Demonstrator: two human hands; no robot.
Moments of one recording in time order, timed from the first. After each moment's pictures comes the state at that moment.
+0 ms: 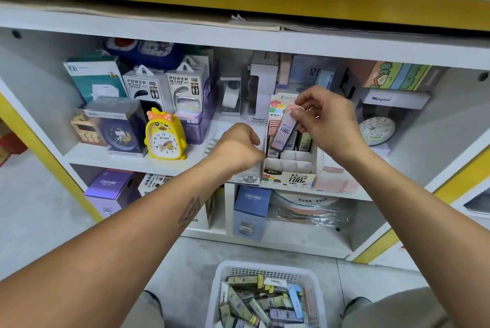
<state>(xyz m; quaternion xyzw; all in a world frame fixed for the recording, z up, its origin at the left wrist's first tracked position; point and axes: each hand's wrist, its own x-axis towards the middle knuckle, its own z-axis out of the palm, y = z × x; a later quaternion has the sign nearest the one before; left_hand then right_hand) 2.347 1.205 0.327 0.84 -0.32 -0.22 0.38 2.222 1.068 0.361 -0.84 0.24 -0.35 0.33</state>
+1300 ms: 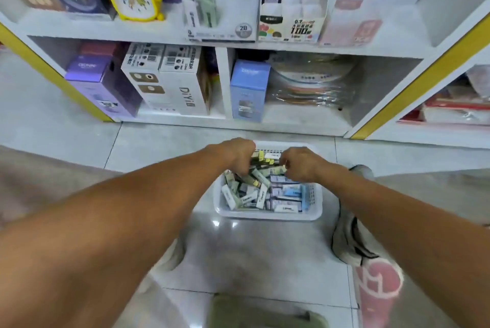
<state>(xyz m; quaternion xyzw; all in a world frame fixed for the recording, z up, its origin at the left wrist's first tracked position) 2.248 1.293 0.120 0.75 -0.55 -0.33 -0.13 2.100 1.178 0.086 -0.90 0.28 0.27 0.20</state>
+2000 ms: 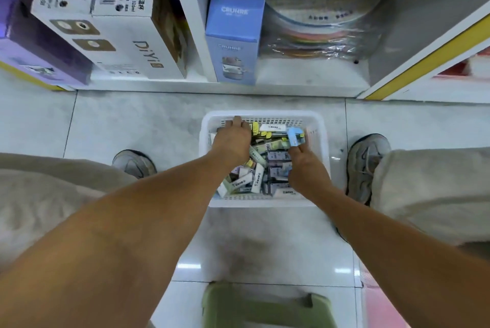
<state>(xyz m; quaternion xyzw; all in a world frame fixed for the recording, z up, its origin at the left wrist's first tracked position) 2.244 1.269 -0.033 0.81 -0.51 -0.27 -0.10 2.057 1.201 -0.044 -0.86 0.42 0.16 0.25</state>
